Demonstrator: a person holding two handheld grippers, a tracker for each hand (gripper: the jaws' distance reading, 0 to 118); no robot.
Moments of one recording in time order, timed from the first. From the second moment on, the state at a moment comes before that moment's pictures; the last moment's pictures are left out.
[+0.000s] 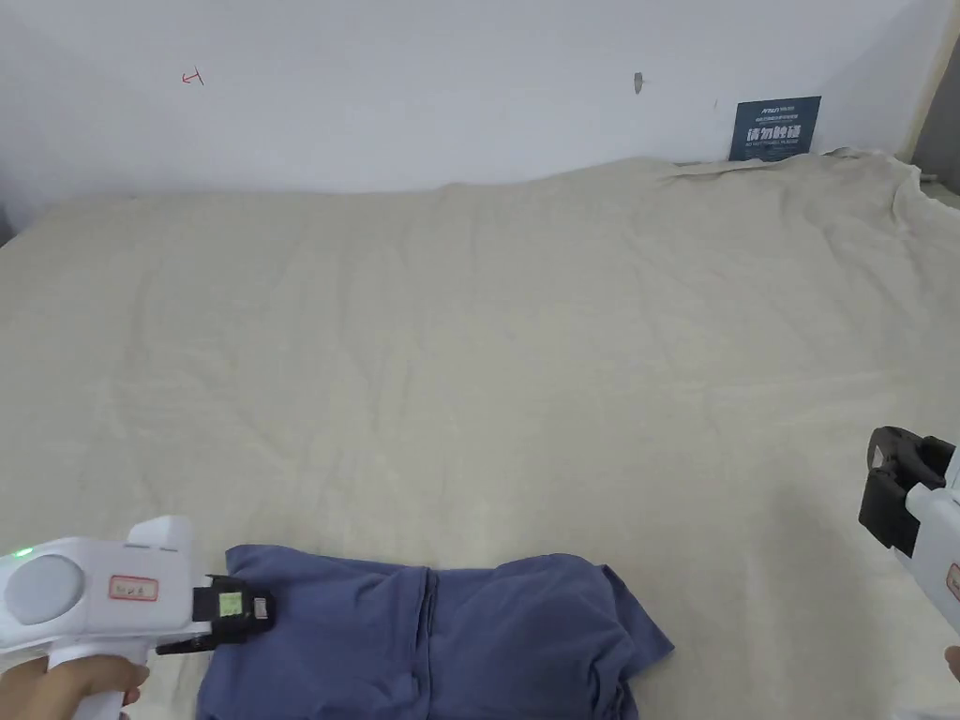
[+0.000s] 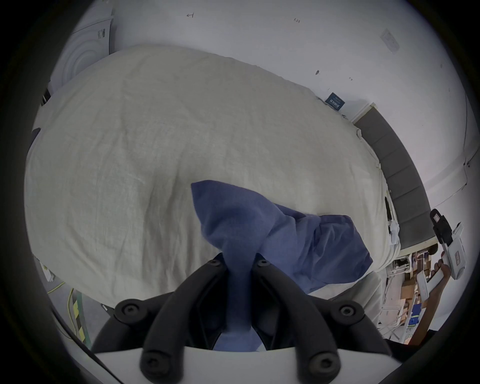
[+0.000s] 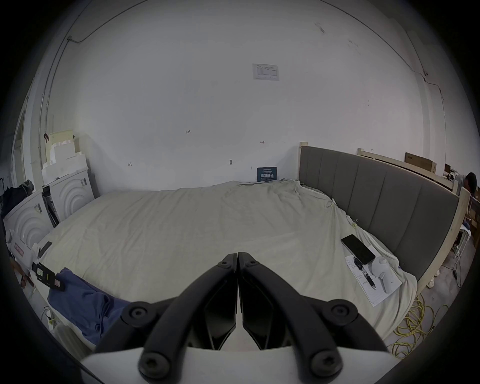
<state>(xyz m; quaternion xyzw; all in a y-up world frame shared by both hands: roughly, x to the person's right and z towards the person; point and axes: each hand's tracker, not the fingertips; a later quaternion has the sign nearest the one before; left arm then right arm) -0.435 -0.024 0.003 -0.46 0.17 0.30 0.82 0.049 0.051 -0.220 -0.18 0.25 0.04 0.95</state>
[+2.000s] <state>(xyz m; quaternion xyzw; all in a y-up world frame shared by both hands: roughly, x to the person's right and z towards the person) -0.280 -0.045 -0.097 -0.29 0.14 0.12 0.94 0.066 0.064 -0.214 -0.16 0.24 0.04 0.96</state>
